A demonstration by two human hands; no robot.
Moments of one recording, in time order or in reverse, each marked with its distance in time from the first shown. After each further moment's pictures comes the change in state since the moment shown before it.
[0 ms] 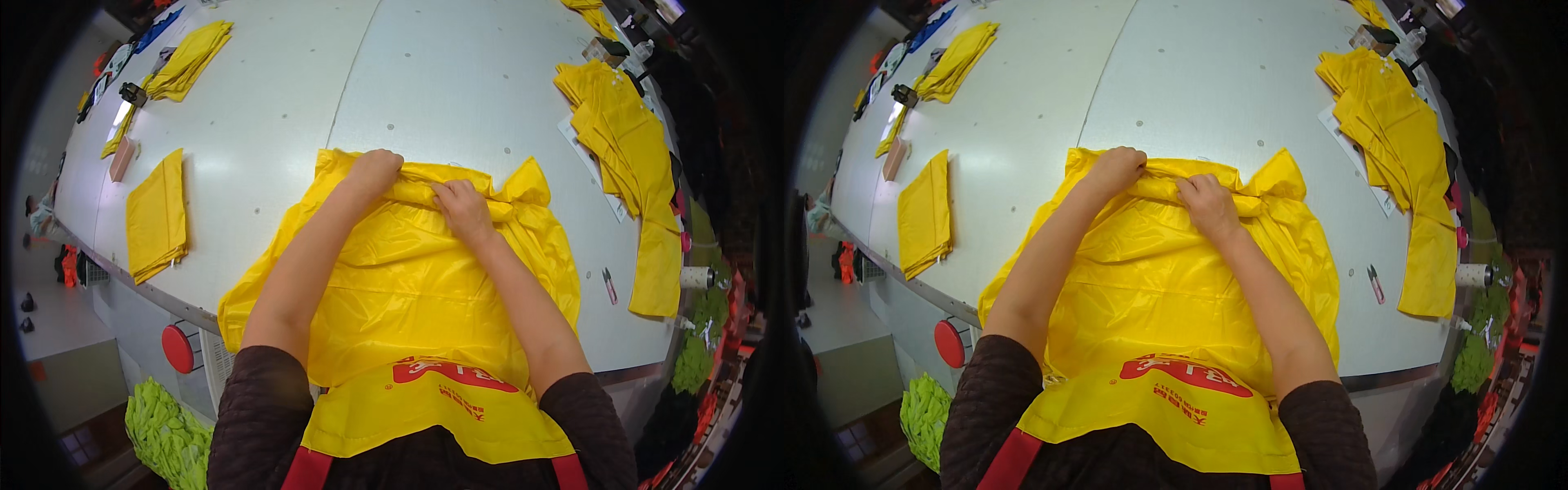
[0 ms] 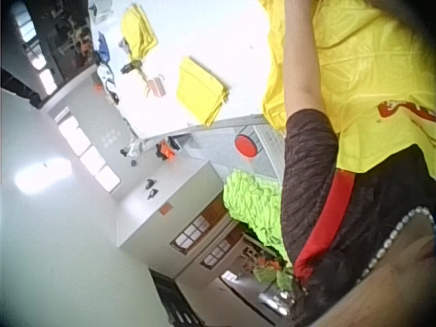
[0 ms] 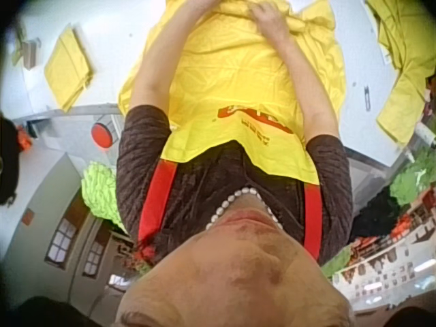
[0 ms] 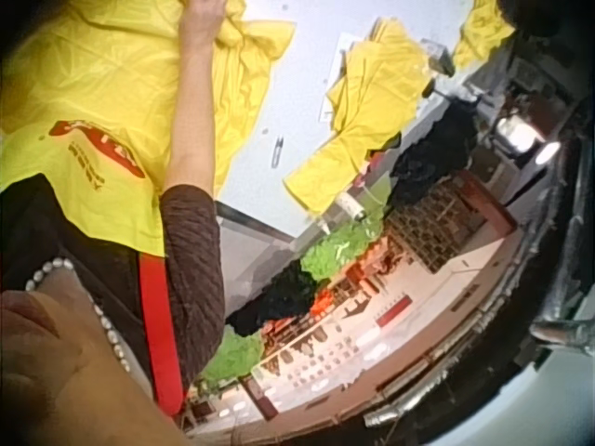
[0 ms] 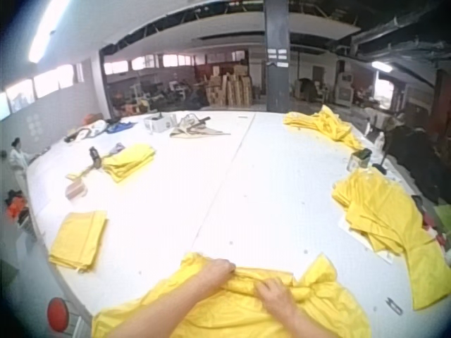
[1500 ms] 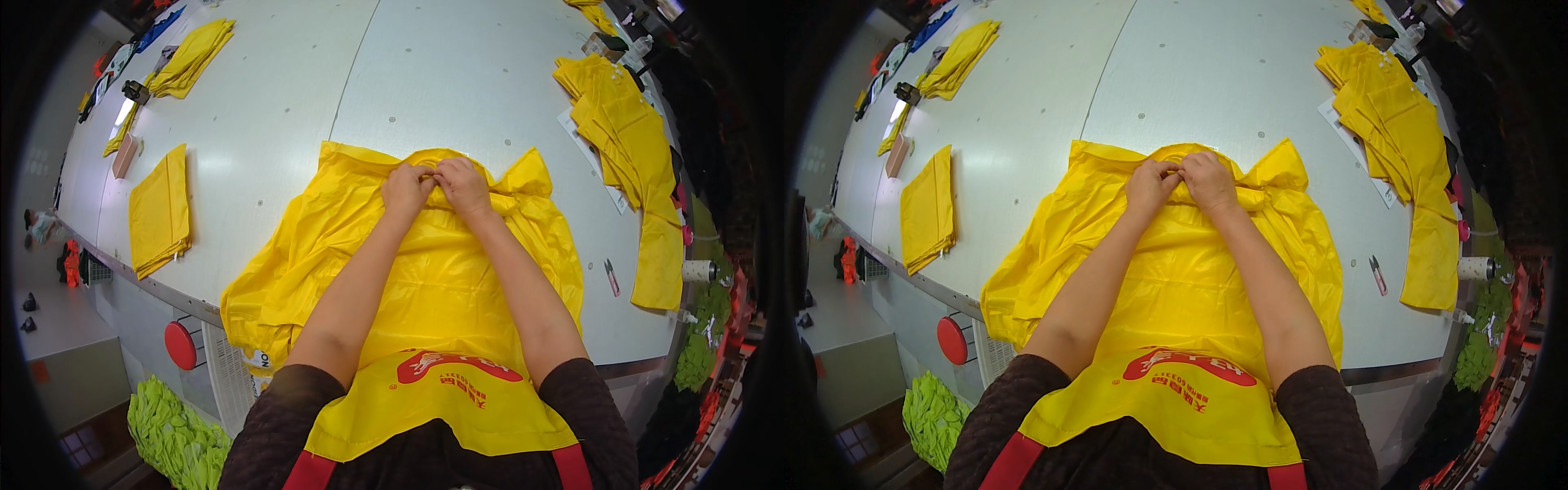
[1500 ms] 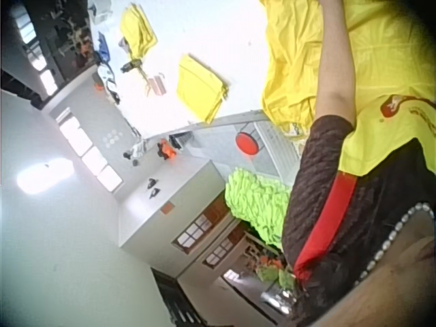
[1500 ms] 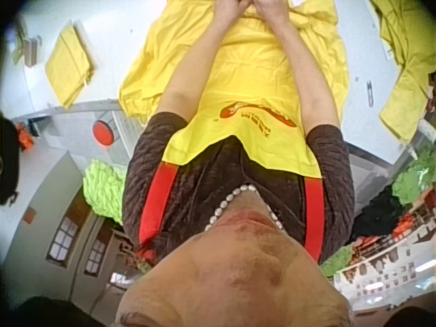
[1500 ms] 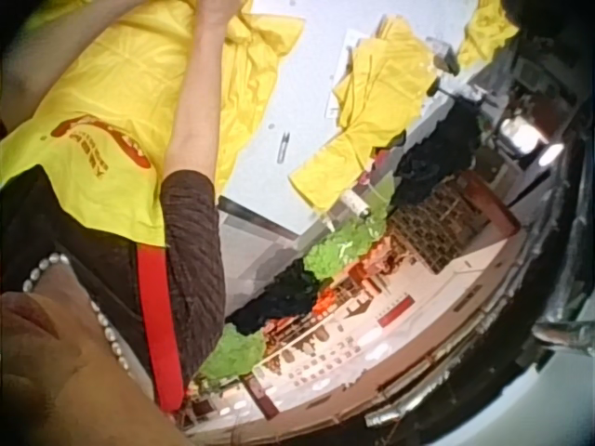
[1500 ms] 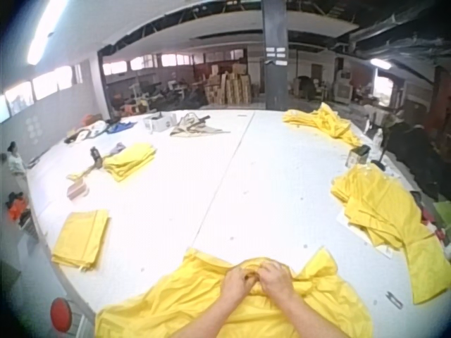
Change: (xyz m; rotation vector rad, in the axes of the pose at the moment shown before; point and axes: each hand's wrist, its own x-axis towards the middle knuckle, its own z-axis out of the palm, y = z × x) left_hand -0.018 0.073 0.062 -0.352 0.350 -0.388; right_hand 0.009 0.019 0.012 0.098 -0.021 0.107
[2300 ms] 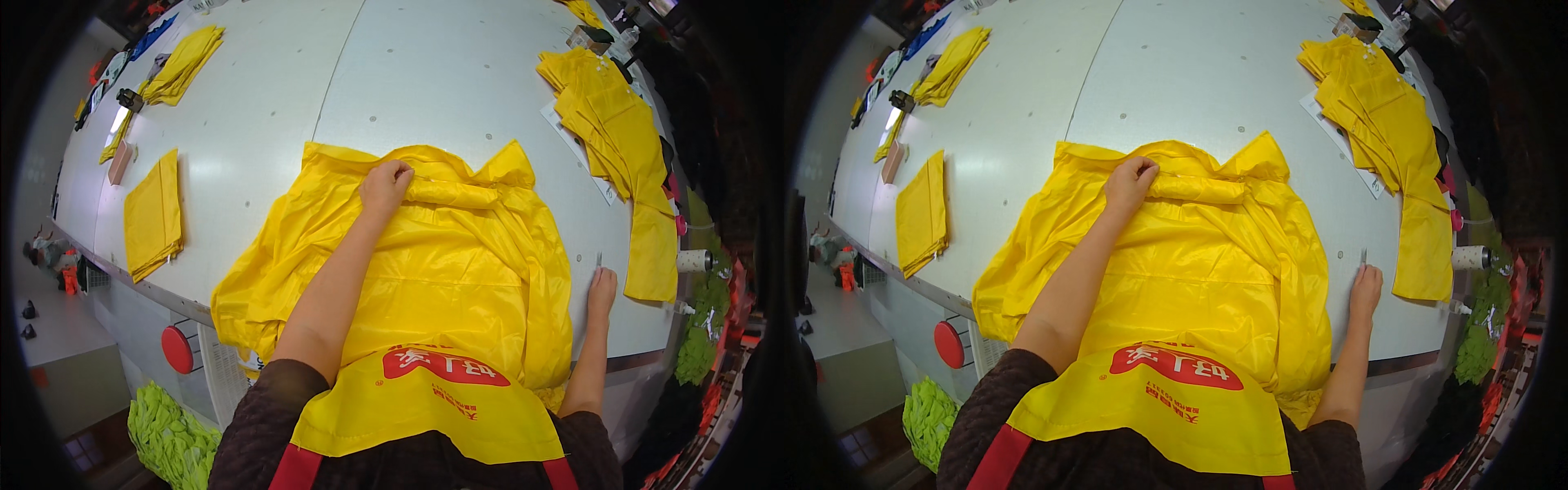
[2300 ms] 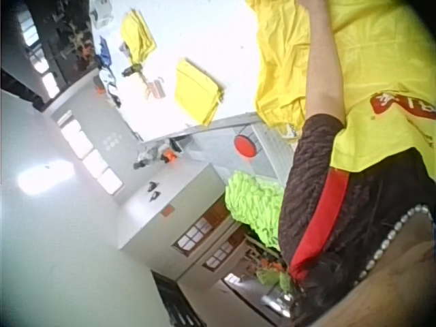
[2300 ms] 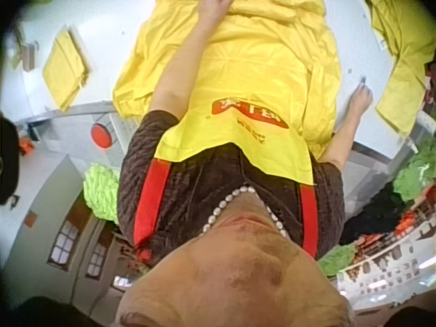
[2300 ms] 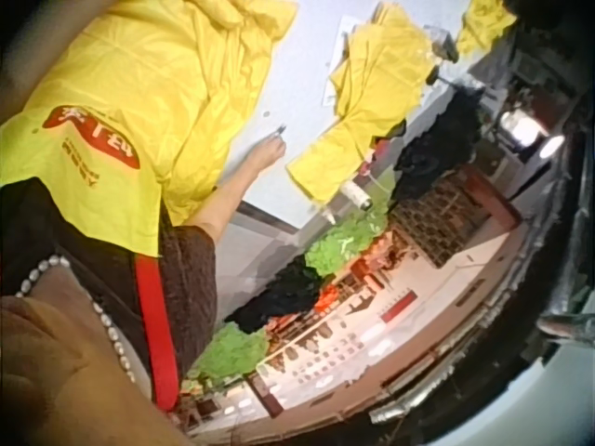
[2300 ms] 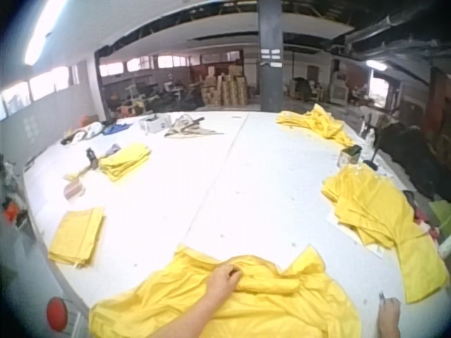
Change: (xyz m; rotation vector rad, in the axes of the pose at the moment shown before) left_hand -0.006 0.008 -0.011 -0.169 0.037 -0.042; right_hand -0.323 0.145 -0.244 -0.670 0.026 0.732
